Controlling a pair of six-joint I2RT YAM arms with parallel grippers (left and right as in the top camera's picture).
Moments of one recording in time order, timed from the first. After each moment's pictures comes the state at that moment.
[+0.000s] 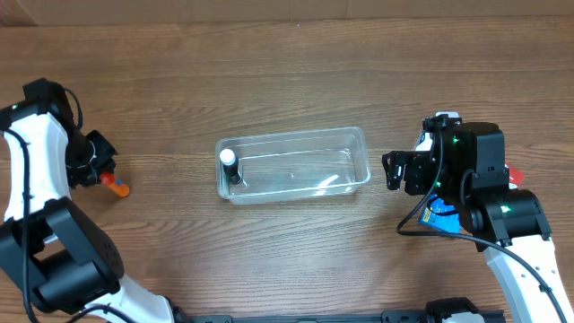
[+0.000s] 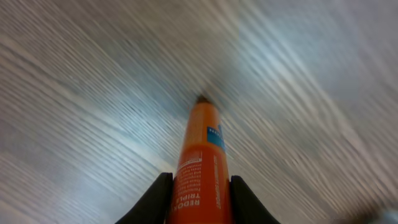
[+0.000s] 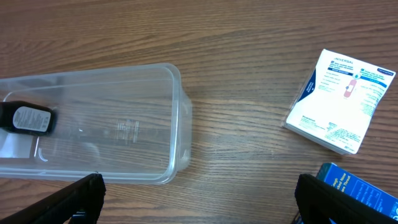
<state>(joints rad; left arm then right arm) 0.43 1.84 1.52 -1.22 -0.04 -0.37 0.12 1.06 0.97 -0.79 -0.17 0.15</state>
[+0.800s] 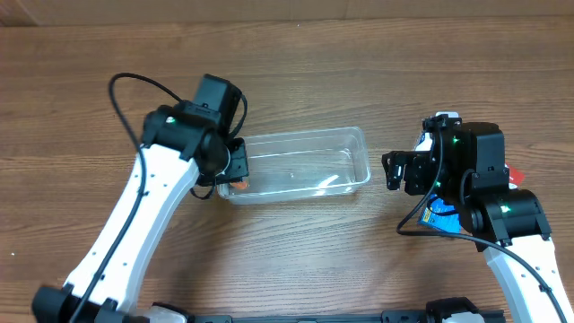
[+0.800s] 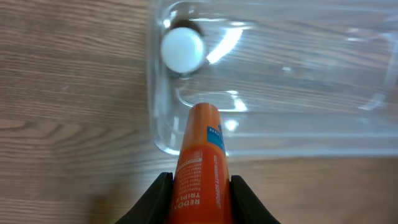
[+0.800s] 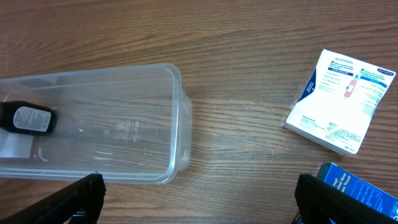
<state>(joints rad) -0.35 1.54 1.42 -1.28 0.00 -0.51 0.12 1.06 0.97 -0.79 -0.17 0.15</state>
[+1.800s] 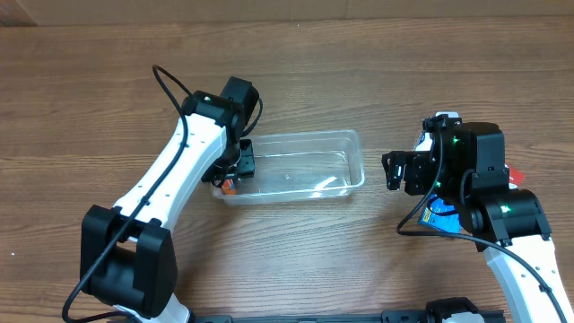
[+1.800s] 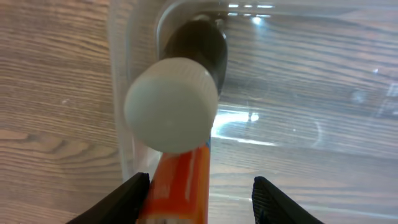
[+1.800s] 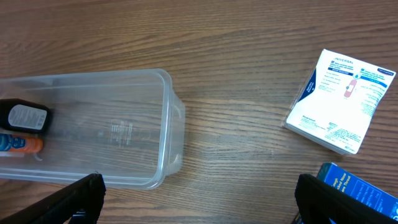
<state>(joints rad) -0.35 1.79 1.44 -1.25 -0.08 -0.50 0.12 1.06 0.97 -0.79 -0.17 0.15</state>
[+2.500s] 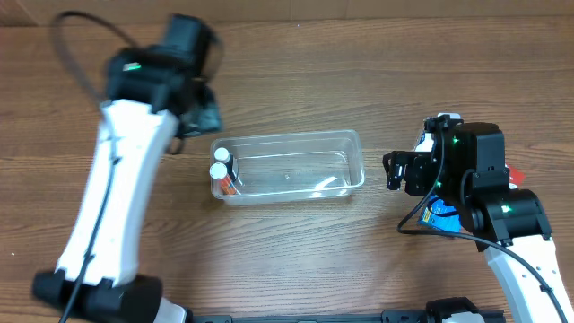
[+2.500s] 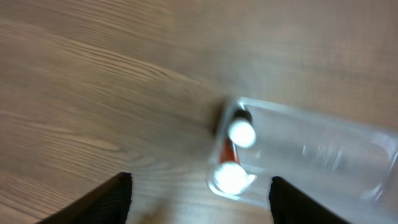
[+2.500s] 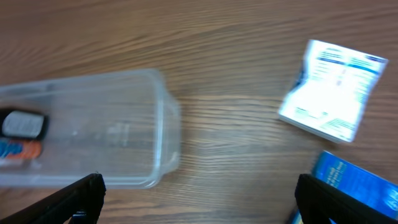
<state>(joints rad) -0.20 1.68 1.94 -1.54 -0.20 -0.52 0.12 1.06 0.99 -0.83 -0.13 0.21</state>
